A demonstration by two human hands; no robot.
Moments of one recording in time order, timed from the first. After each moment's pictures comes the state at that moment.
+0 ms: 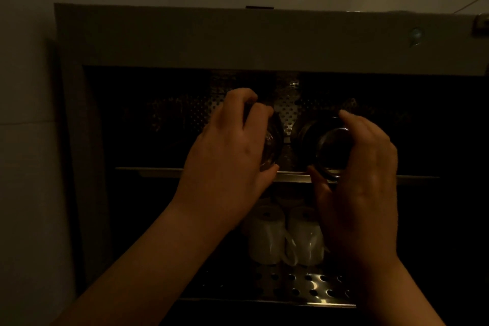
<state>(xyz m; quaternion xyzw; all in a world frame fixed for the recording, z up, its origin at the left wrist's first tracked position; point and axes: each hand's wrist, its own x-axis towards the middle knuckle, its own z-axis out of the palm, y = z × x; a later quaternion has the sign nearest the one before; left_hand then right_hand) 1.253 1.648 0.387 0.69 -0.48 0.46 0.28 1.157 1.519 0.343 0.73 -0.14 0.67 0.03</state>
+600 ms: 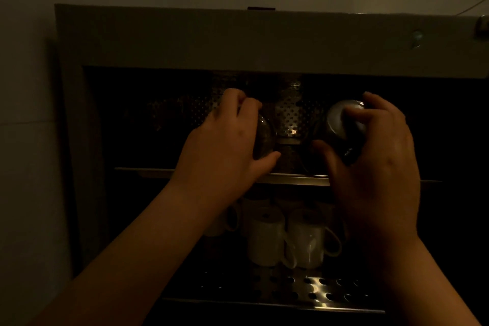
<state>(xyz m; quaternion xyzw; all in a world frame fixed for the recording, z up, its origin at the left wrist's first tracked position) 1.268 1.640 0.401 0.72 -0.47 0.45 0.25 1.150 1.507 0.371 0.72 -0.15 0.68 0.00</state>
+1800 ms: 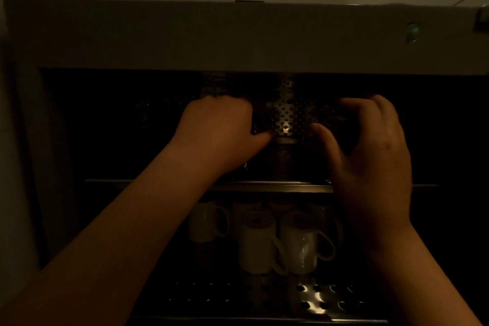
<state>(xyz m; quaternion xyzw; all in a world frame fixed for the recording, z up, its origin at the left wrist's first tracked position) 1.292 1.601 0.436 0.76 -0.44 0.45 0.14 1.159 1.483 0.384 0.72 -0.17 0.67 -0.02</state>
